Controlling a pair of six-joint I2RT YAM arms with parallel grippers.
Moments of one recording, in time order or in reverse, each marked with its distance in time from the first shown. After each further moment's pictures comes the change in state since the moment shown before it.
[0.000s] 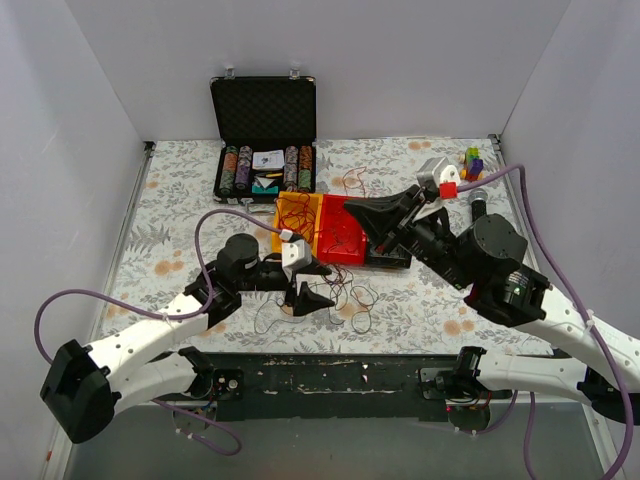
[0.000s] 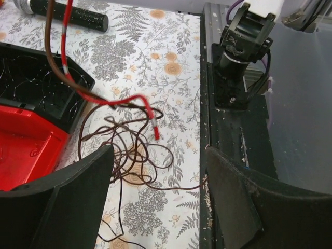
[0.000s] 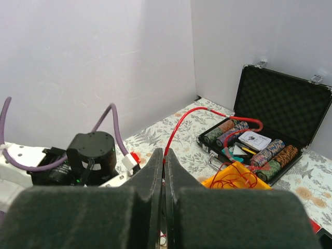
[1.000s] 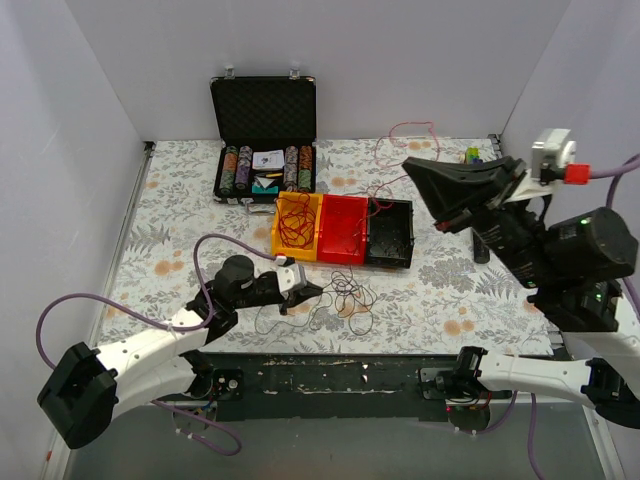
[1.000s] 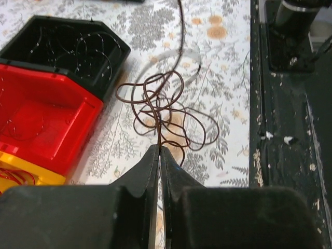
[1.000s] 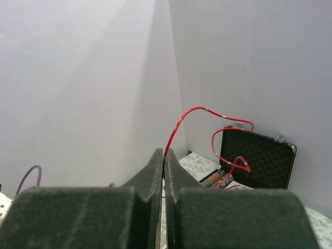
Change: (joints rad) left arm -0.005 -0.034 -0.231 0.203 -0.153 0.160; right arm 0.000 -0.037 0.267 -0.089 0.050 -0.047
